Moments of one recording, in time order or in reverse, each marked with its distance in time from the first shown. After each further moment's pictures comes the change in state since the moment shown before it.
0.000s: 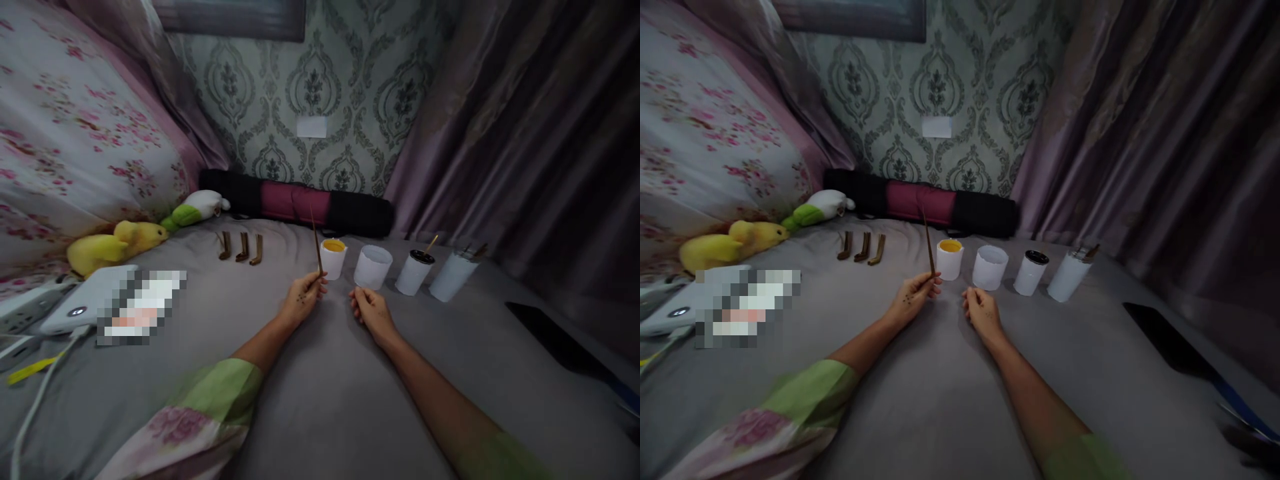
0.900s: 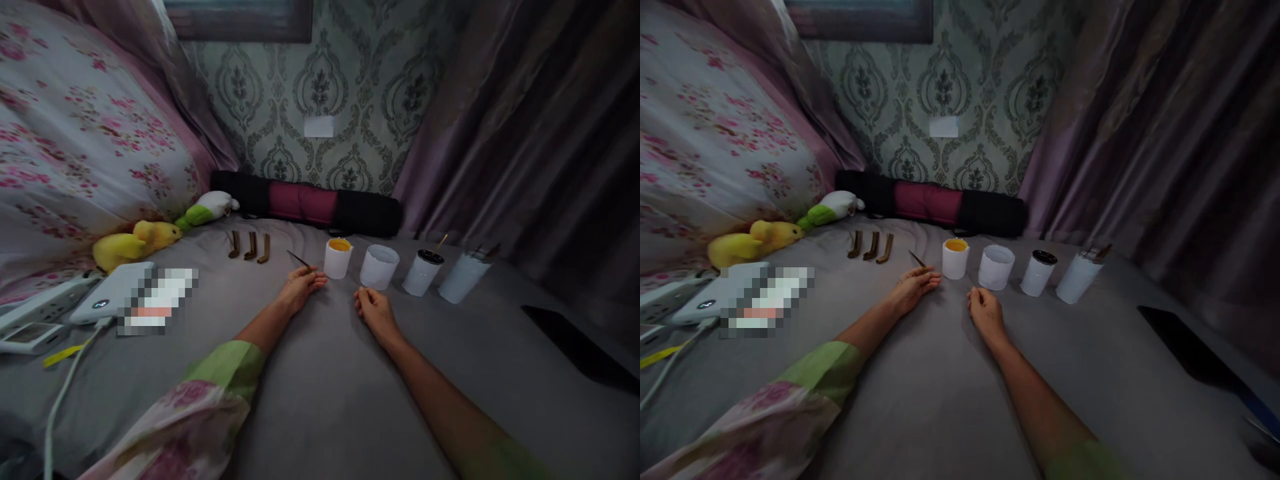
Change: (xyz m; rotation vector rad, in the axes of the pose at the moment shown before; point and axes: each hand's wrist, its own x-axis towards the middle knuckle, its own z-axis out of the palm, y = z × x) left_hand 0.020 0.001 -0.014 -0.542 0.194 -0.450; right_hand 0.003 0.007 0.003 -0.136 0.037 -0.074
